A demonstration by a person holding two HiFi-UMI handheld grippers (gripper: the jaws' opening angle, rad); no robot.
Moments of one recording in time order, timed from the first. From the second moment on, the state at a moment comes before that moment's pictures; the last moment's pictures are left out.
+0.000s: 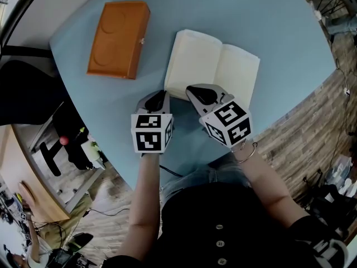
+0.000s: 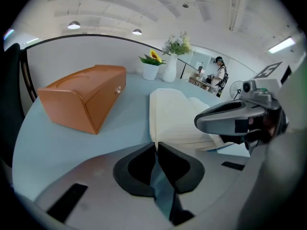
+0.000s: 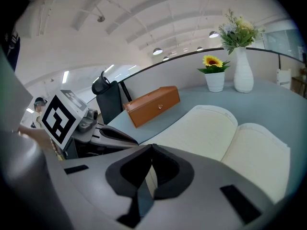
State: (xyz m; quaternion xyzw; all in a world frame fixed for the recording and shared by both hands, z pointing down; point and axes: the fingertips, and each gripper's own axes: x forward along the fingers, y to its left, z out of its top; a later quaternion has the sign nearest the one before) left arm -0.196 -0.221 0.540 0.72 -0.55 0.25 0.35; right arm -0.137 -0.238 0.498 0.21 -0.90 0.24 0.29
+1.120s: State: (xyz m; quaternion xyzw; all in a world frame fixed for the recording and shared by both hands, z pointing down) left arm -0.183 -0.218 0.522 0.73 -0.54 0.26 0.31; right arm -0.104 -0.230 0.484 0.25 -0.90 0.23 0.28
